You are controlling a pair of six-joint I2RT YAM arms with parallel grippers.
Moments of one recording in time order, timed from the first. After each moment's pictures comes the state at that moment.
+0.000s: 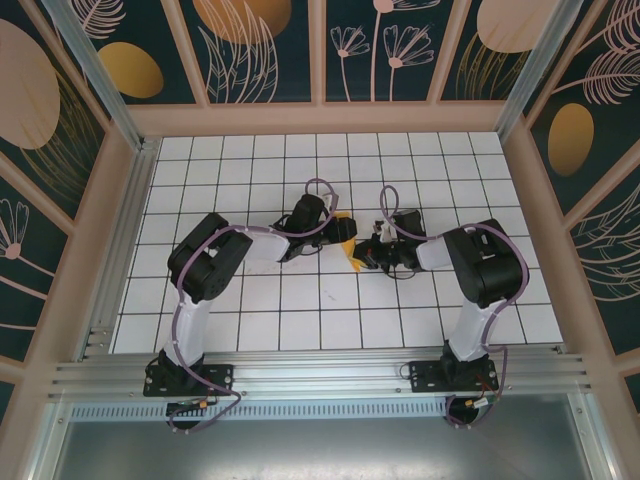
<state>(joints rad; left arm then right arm) -0.69 2.11 1.14 0.41 0.34 -0.79 0.33 1.83 0.66 0.31 -0.80 0.86</state>
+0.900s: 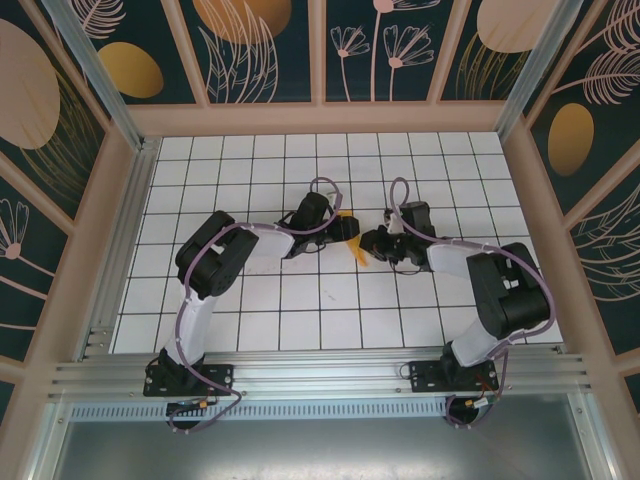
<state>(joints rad) -0.69 2.17 1.22 0.38 0.34 -0.77 0.33 1.59 0.67 0.13 -0.62 0.77</state>
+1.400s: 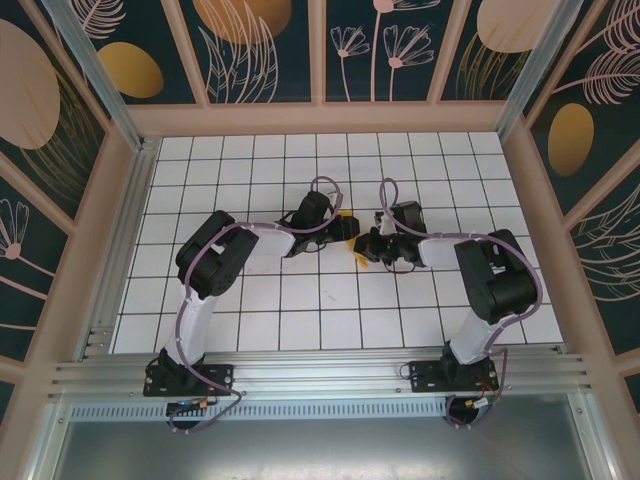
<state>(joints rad) -0.69 2.17 1.23 0.35 0.34 -0.77 0.35 1.71 0.72 0.13 -0.66 0.75</state>
